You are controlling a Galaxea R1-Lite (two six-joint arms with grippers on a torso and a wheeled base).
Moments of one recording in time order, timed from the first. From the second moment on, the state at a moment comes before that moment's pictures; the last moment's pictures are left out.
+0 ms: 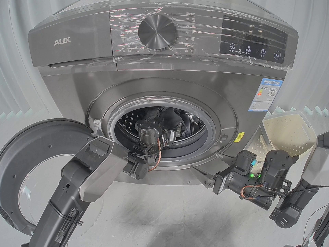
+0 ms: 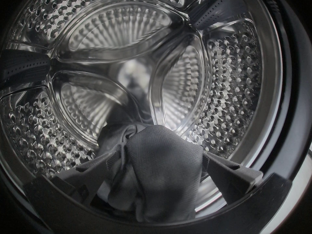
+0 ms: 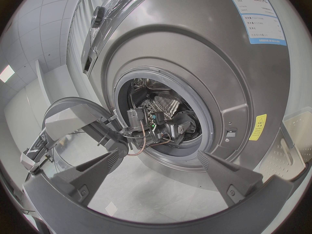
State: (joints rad) left arm -0.52 2.74 -1.80 -0.97 0.18 0.02; right arm 0.68 1.97 -0.34 -1.54 -0.02 0.17
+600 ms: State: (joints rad) left arm -0.60 2.45 -1.18 -1.17 0.18 0.03; right arm 0.67 1.97 -0.34 -1.54 -0.02 0.17
